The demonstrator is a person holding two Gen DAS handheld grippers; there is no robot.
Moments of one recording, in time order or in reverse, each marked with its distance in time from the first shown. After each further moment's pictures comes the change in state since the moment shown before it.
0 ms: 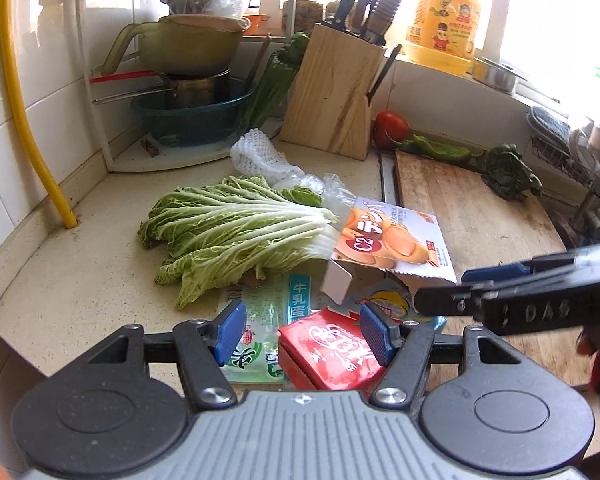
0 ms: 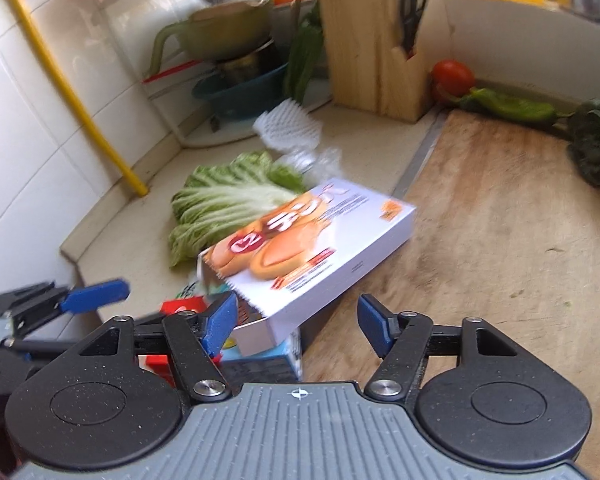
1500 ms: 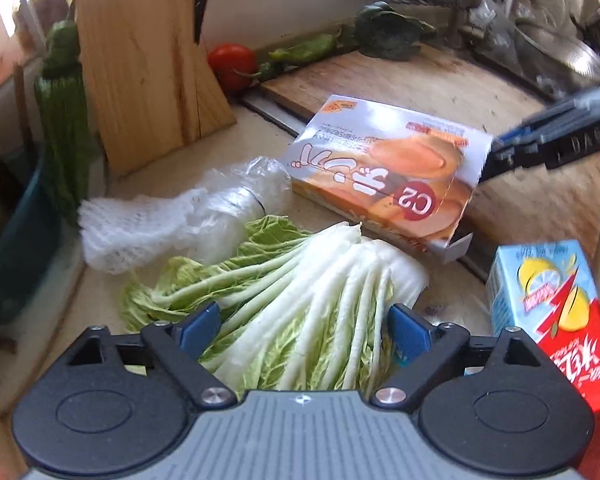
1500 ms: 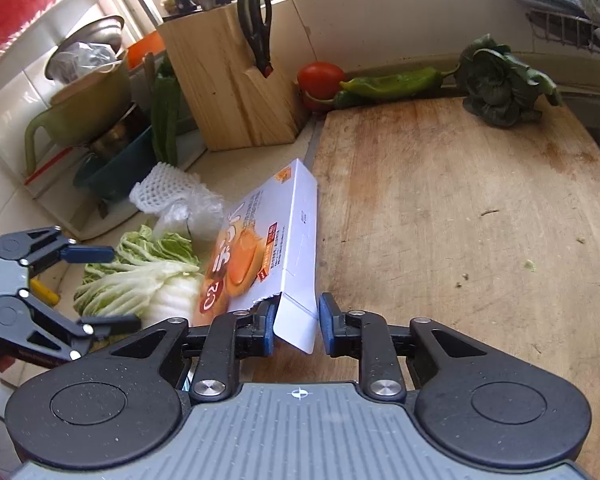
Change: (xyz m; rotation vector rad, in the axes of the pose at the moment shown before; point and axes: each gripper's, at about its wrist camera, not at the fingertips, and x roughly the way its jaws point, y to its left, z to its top) left arm 0.153 0.040 0.092 0.743 0.223 -0.440; right arm 0.032 -0.043 -0.004 0.340 -0.173 -0.219
